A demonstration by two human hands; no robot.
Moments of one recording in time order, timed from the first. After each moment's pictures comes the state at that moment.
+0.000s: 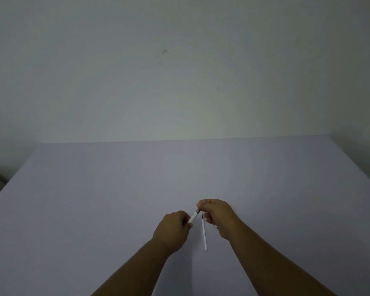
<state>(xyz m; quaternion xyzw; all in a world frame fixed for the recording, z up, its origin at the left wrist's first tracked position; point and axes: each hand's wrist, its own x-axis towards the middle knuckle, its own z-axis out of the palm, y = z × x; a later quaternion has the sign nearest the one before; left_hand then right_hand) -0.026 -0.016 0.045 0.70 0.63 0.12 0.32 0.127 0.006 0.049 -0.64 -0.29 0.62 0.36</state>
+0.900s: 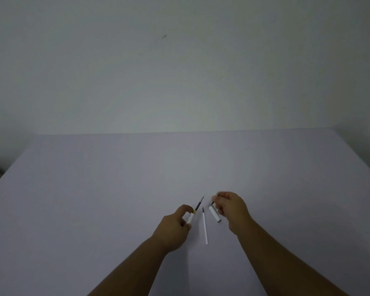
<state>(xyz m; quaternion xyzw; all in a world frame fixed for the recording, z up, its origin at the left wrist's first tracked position) -0.037 -0.018 0.026 0.68 0.59 0.10 0.42 0.152 0.013 0.025 -0.70 -0.28 0.53 0.39</state>
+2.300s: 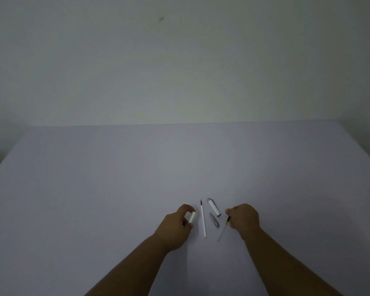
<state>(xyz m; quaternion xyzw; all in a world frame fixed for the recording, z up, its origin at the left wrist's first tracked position) -0.031 -0.021 0.014 0.67 0.58 0.08 0.45 0.179 -0.010 -0.006 -0.81 -0.27 0.45 0.25</state>
